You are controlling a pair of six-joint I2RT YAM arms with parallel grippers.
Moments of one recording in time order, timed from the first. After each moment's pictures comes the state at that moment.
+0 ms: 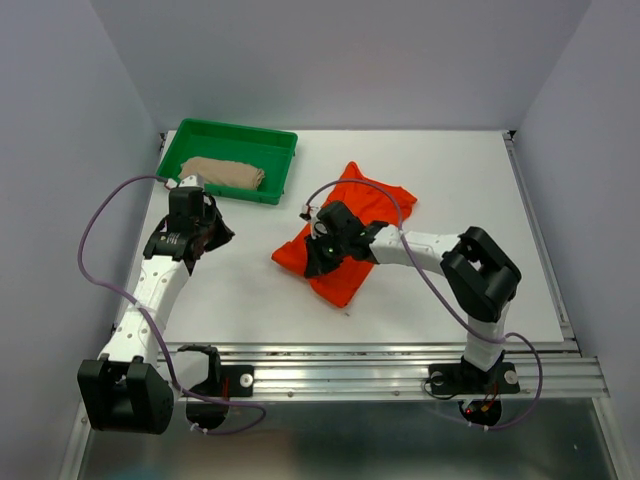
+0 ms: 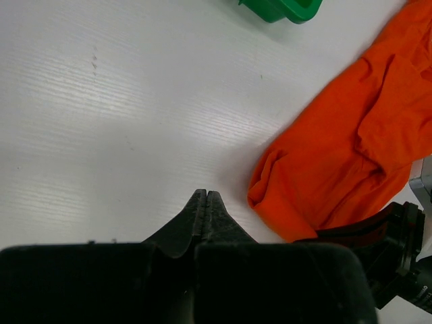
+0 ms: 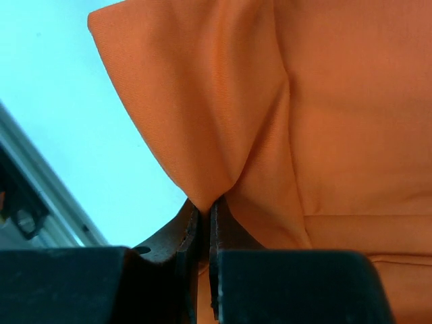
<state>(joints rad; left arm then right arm) -0.09 1.08 0.90 -0.57 0.03 -0.51 0.84 1.88 1.23 -0.20 -0.30 0.36</state>
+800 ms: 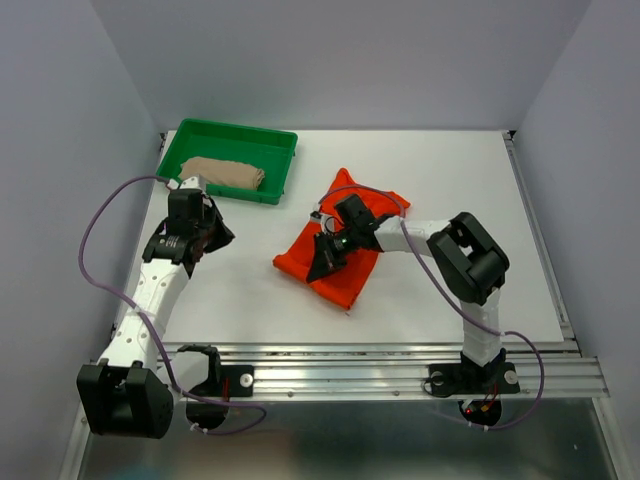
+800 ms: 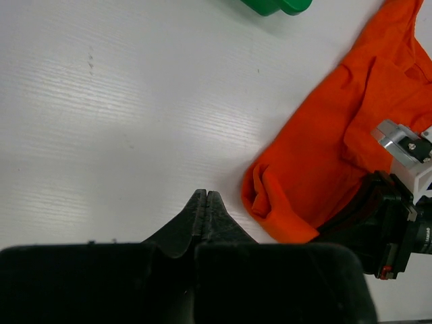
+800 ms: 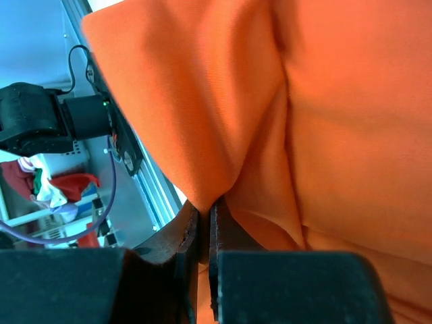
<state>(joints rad) -0.09 1.05 0.89 -0.57 0.05 -0.49 0.68 2.00 1.24 -0.14 -0.85 0.48</state>
